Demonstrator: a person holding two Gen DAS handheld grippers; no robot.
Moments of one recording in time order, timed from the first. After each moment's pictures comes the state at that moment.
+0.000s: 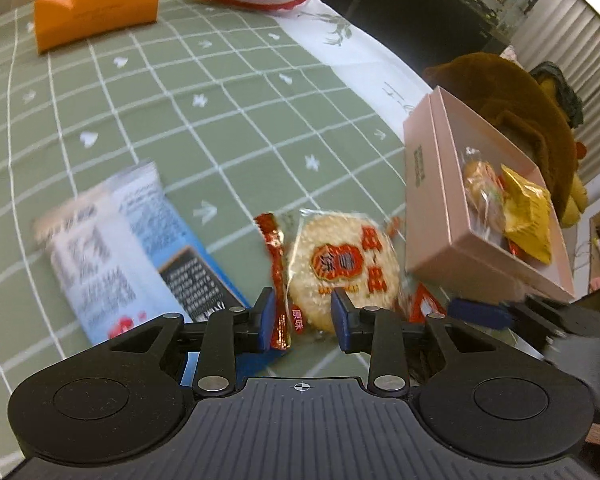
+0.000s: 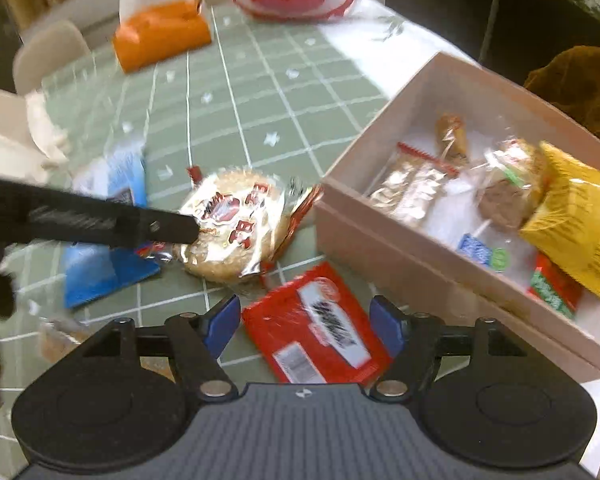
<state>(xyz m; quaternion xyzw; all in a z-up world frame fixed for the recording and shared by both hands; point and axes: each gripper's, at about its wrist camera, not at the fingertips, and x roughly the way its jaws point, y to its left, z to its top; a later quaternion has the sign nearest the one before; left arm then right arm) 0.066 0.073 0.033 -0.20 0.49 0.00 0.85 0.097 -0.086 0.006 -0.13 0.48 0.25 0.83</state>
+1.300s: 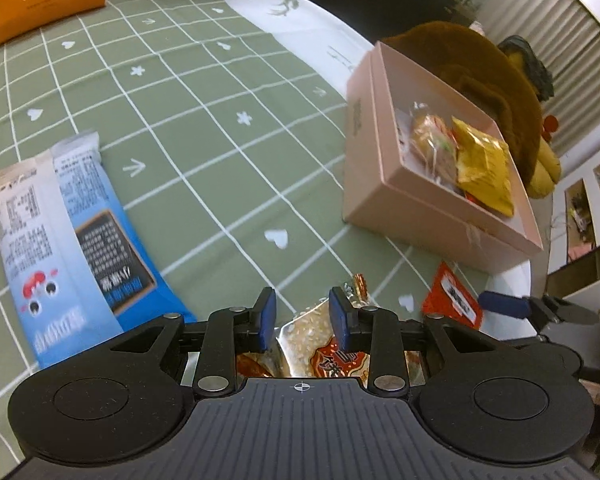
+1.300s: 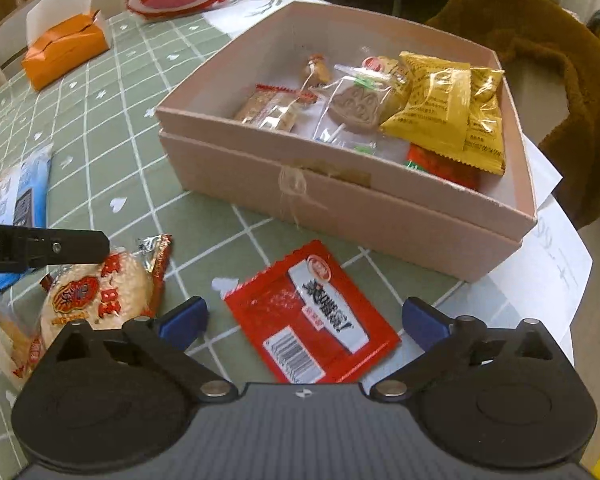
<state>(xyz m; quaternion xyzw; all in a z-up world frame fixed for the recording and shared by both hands) 0.052 0.026 0.030 -0.18 0.50 -0.05 0.84 0.082 -0.165 -0.003 -0.08 0.51 0.15 0.85</state>
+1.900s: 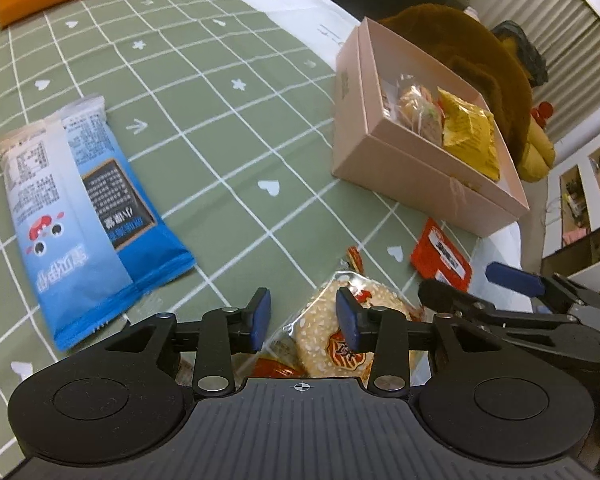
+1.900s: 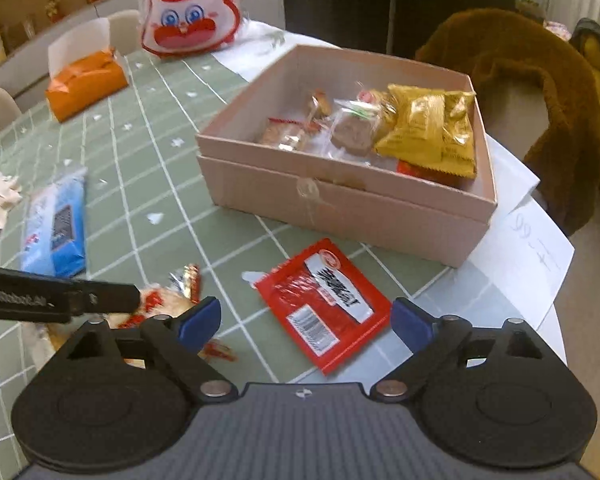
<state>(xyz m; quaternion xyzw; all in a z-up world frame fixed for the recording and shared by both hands) 0.024 0.019 0.031 -0.19 0.52 -0.07 0.83 0.040 -0.175 0.026 -0.04 0.45 0.15 0.88</state>
